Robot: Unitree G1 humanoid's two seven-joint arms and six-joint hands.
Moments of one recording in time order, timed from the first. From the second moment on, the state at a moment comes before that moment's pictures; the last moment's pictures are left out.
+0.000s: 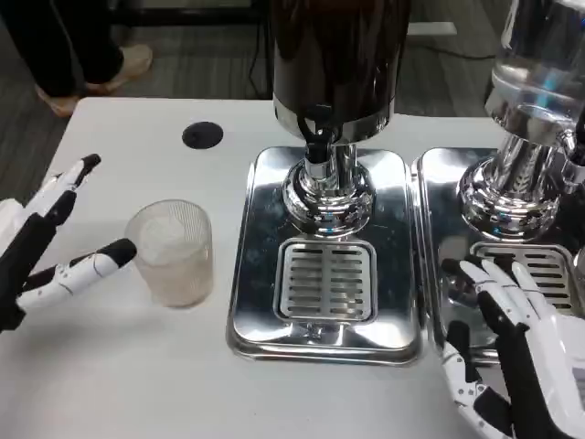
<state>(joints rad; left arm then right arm) -0.25 0.71 -0.06 0.90 0.33 -0.83 0.06 0.51 -0.26 0.21 -0.24 -0.86 -0.18 -0.45</state>
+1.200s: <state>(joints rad) -0.44 0.67 -0.21 1.10 0.41 -0.77 -0.03 0.52 -0.25 0.22 -0.24 -0.87 -0.18 -0.45</state>
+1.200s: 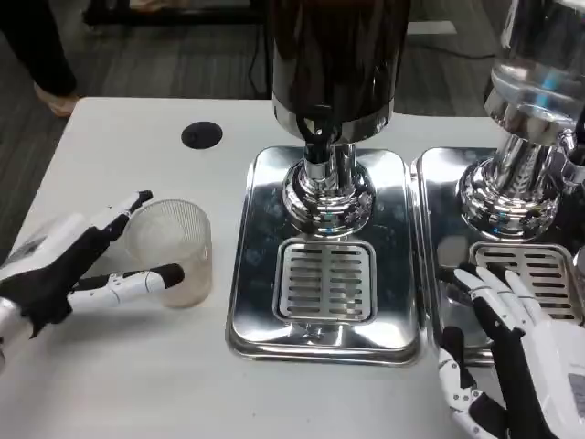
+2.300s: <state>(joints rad) -0.46 0.60 -0.23 1.14 0.44 -0.73 0.05 0.52 -0.25 0.22 -0.28 -0.80 -0.20 -0.42</state>
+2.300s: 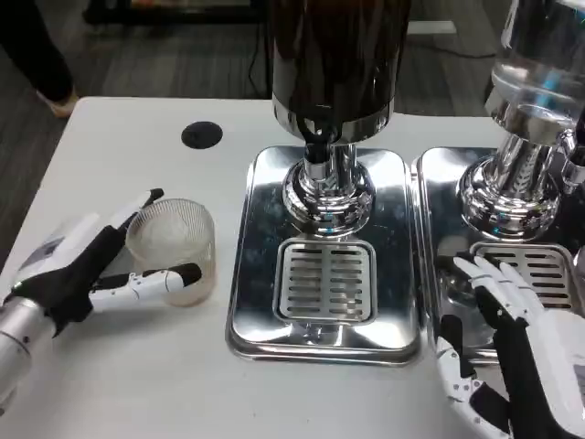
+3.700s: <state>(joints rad) -0.47 0.51 -0.17 1.19 0.40 -0.96 0.18 0.54 -0.22 0.21 -0.29 -0.73 -0.22 -0.41</state>
